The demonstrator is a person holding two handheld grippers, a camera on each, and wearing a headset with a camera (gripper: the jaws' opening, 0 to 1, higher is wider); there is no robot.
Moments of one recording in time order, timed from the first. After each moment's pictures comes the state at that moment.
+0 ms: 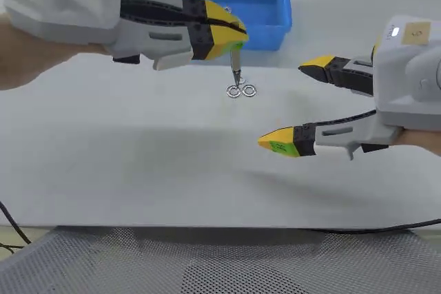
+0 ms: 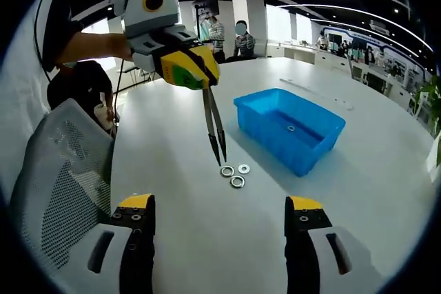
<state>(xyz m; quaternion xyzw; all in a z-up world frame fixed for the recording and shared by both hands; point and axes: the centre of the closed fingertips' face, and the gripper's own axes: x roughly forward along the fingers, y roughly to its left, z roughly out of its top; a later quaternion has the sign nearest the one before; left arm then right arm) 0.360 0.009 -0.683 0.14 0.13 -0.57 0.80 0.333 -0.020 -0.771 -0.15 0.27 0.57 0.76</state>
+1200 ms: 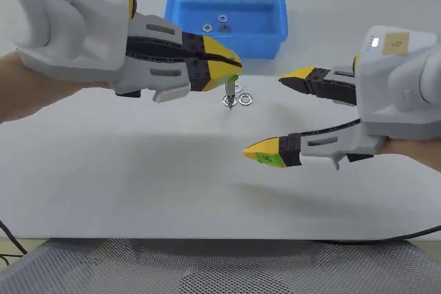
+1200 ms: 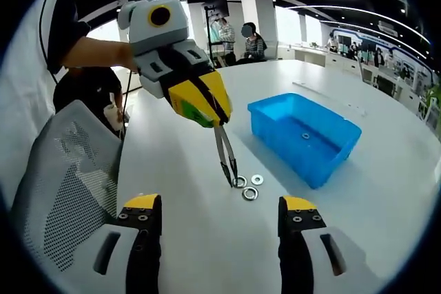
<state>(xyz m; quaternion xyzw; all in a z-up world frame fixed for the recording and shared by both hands) 0.350 0.000 -0.698 0.14 0.13 -0.57 0.80 0.331 0.003 -0.769 -0.15 0.26 0.62 0.73</state>
